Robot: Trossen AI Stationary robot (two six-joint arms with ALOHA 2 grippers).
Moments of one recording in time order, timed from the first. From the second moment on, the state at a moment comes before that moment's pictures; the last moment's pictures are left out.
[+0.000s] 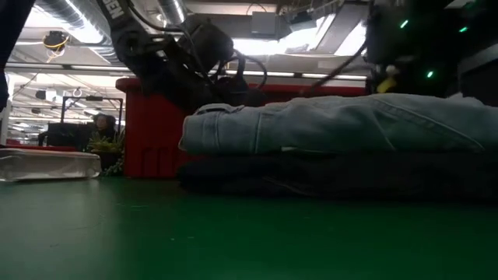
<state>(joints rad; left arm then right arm) 0.09 1.85 0.84 0.39 -0.34 -0.41 0.15 1.42 0.81 -1.03 0.58 0.73</state>
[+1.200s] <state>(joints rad) -0.03 1.53 0.84 0.24 -0.22 -0.33 0.31 1.29 1.11 -1.21 0.36 0.57</state>
